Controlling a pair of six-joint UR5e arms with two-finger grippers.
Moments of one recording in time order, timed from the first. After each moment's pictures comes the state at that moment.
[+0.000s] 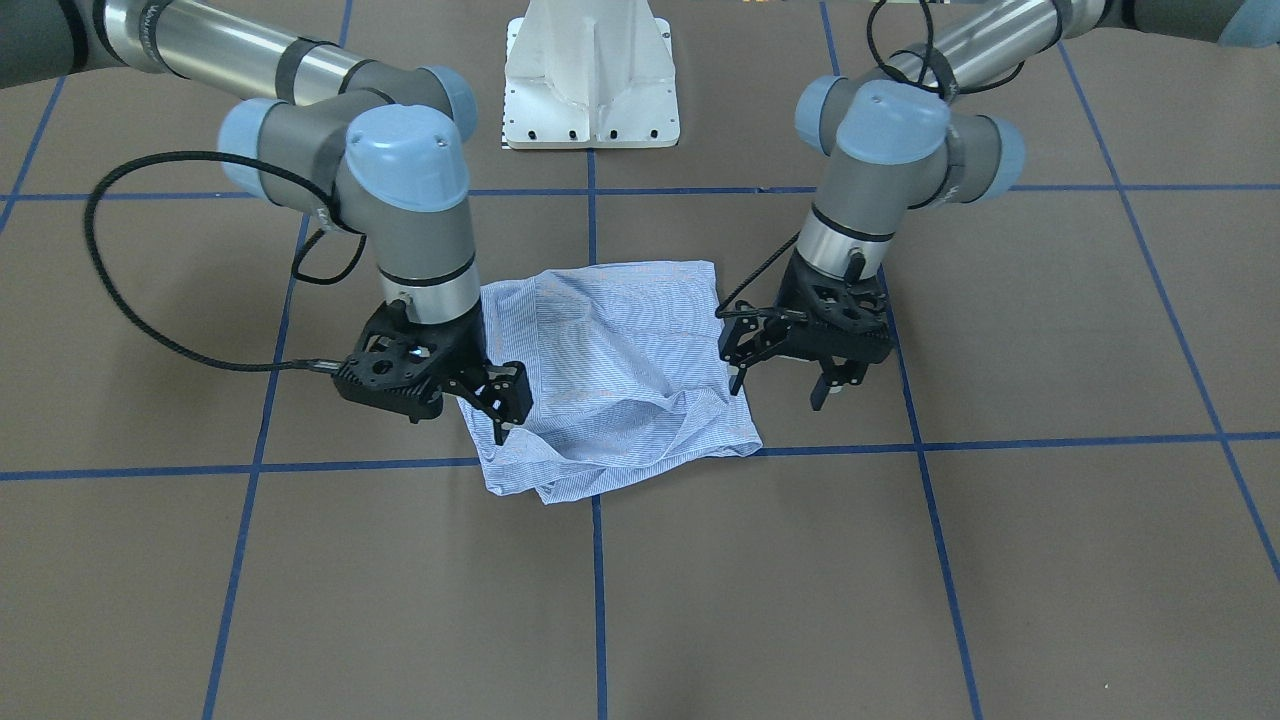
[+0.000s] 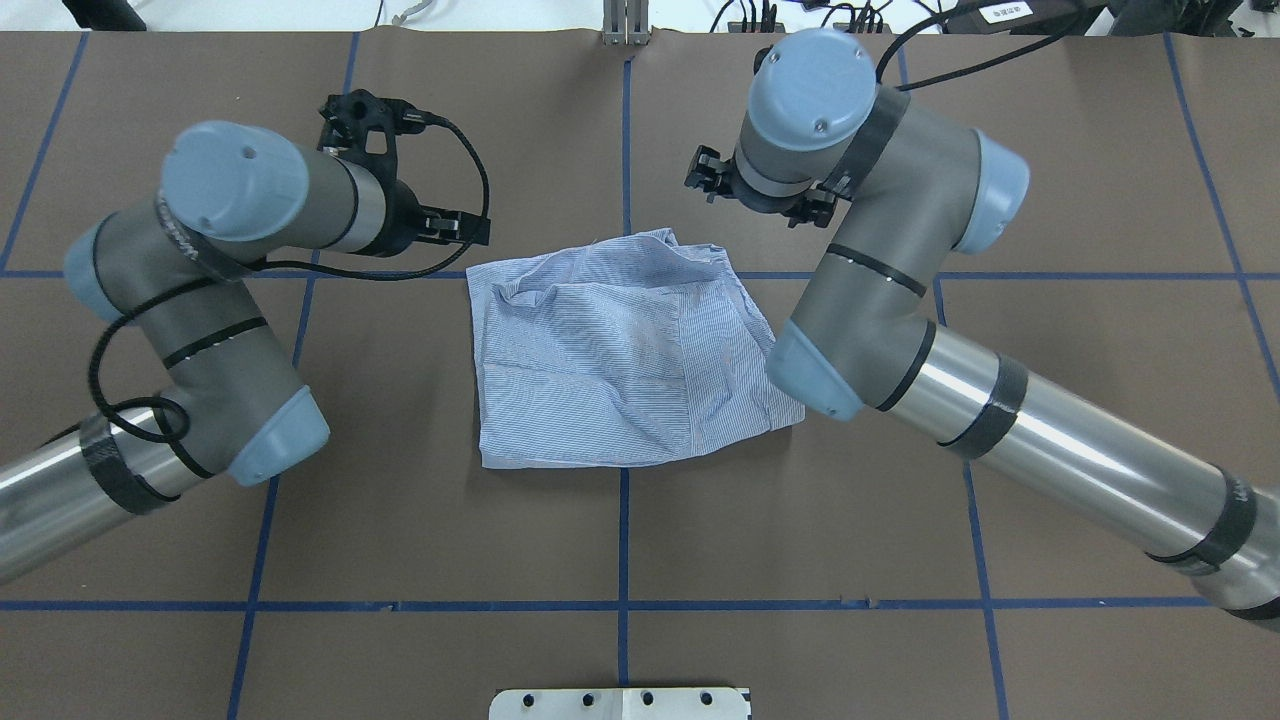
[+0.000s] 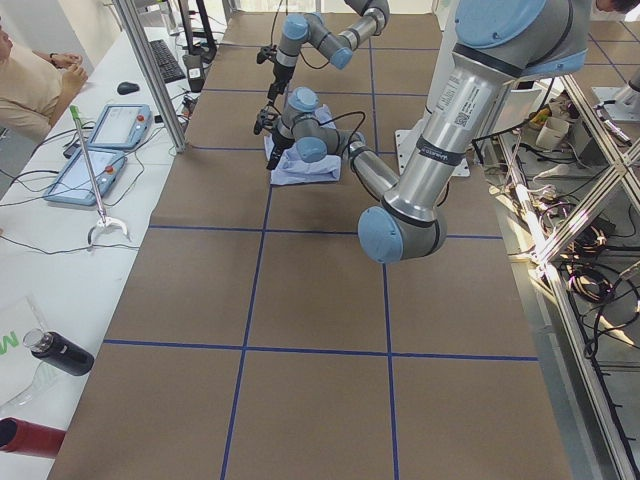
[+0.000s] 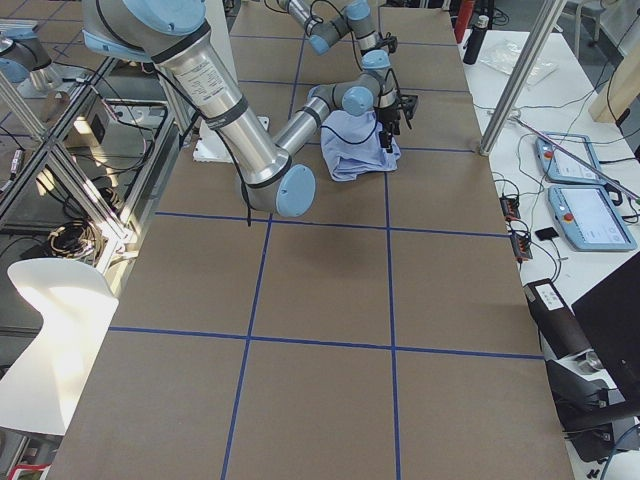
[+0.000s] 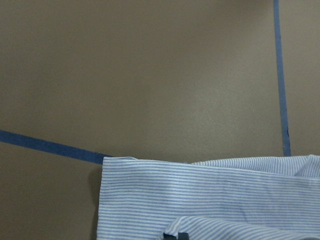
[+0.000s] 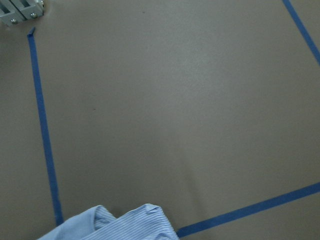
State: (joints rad) left arm -0.75 -2.06 -1.67 -2.04 -1.79 -0.93; right arm 0.75 -0.85 1.59 -1.56 1.78 1.32
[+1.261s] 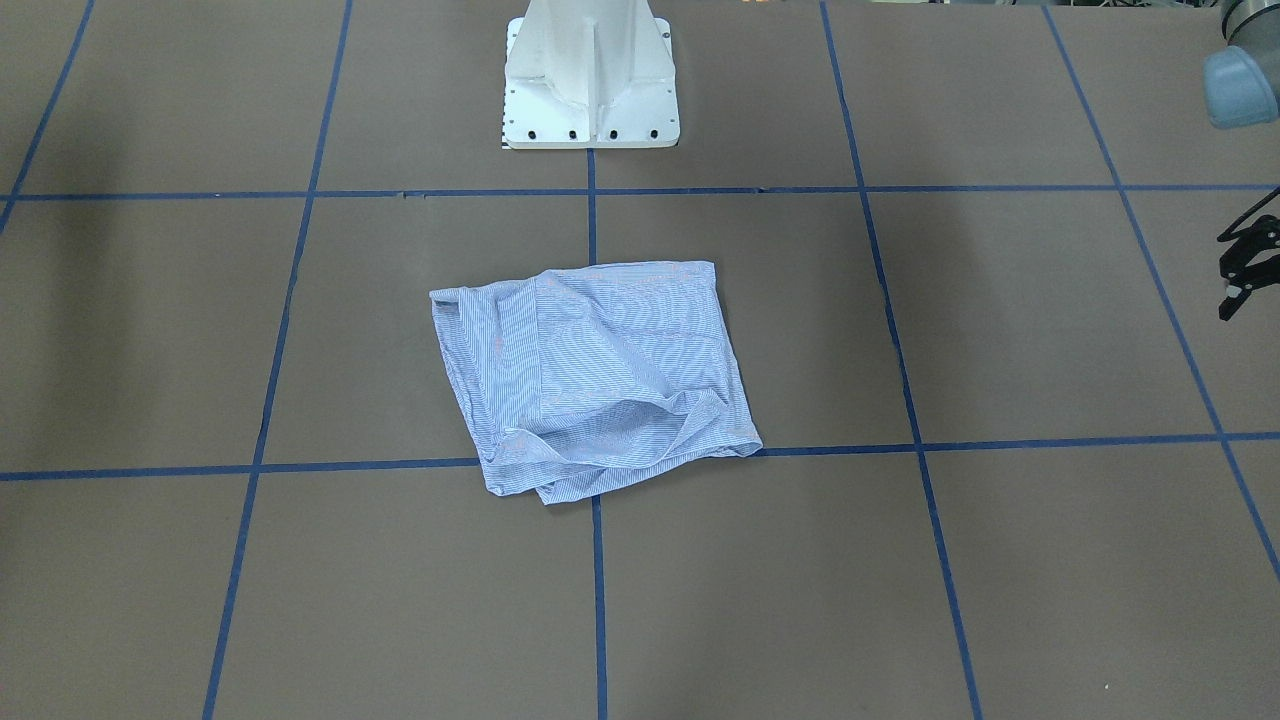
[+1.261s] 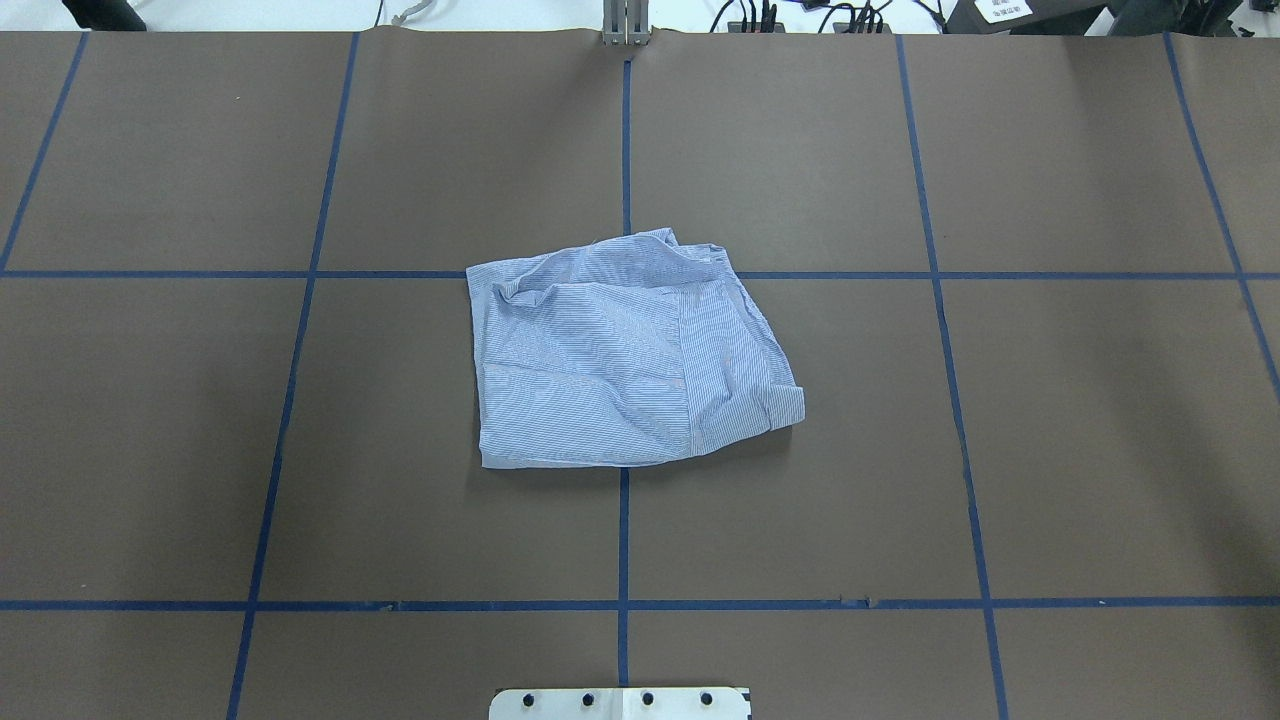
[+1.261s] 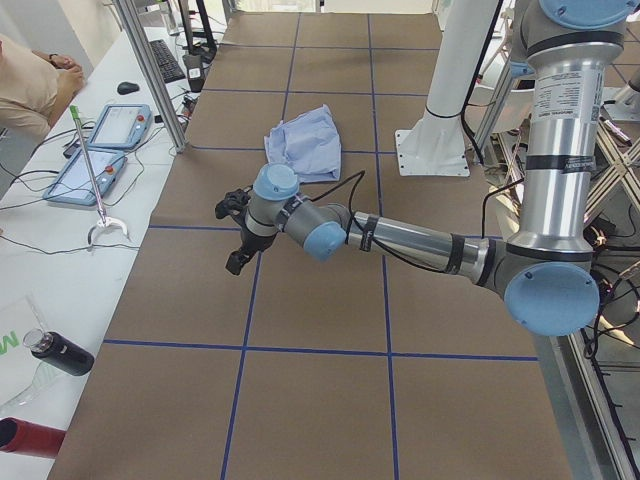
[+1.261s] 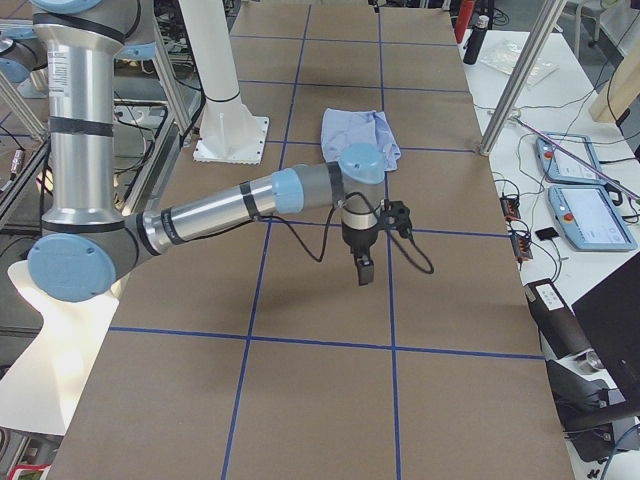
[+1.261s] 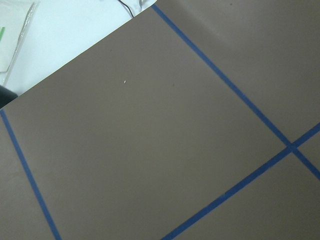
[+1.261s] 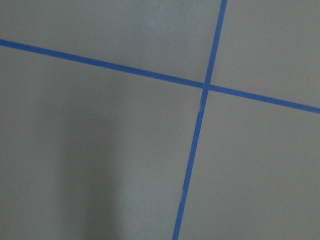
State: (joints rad) left arm -1.36 -1.56 -1.74 -2.04 -2.20 -0.04; right arm 1.50 -1.75 1.97 -1.71 2.26 -0.06
